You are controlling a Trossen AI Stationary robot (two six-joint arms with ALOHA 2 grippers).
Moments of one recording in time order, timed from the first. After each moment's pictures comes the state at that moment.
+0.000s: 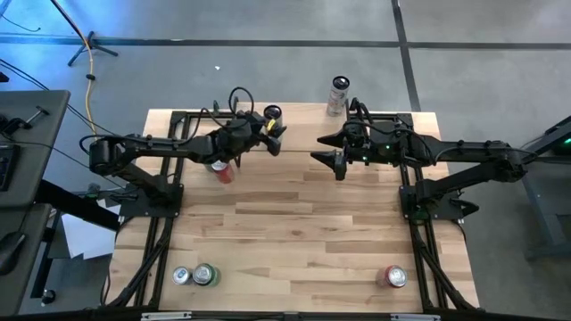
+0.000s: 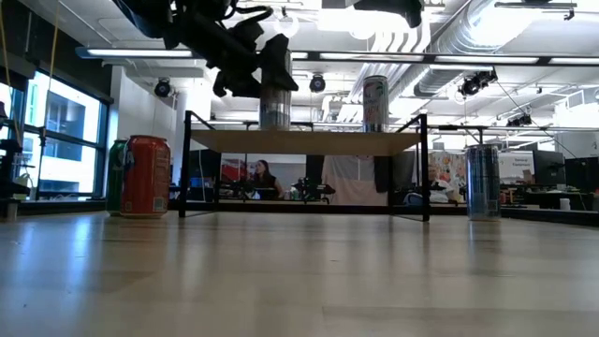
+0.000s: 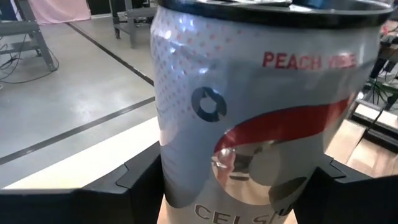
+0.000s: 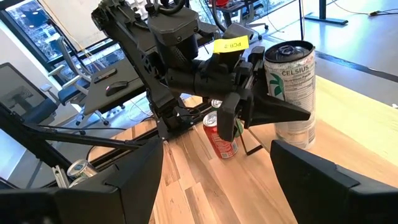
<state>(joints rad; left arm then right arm) 0.27 1.44 0.89 0.28 -0.50 -0.21 -0.05 1.14 1.10 -0.20 0.16 0.41</state>
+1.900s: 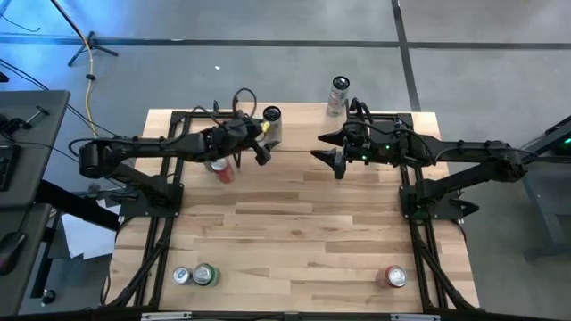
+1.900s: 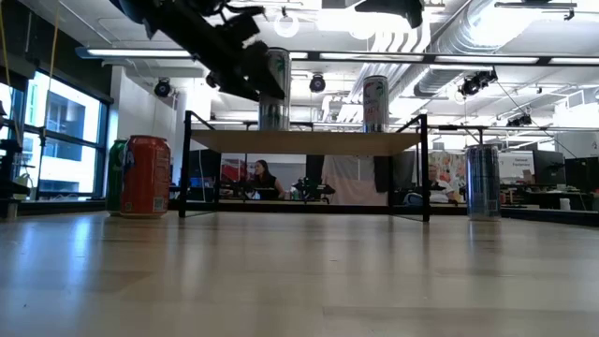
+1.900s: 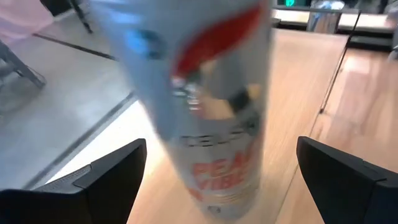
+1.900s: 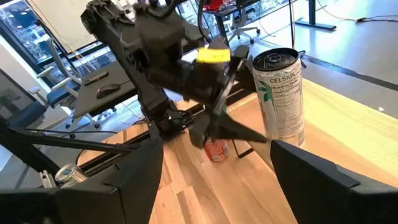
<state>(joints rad) 0.29 1.33 0.89 0.00 -0.37 0.03 -0.05 1.14 1.10 -0.20 0.20 0.39</state>
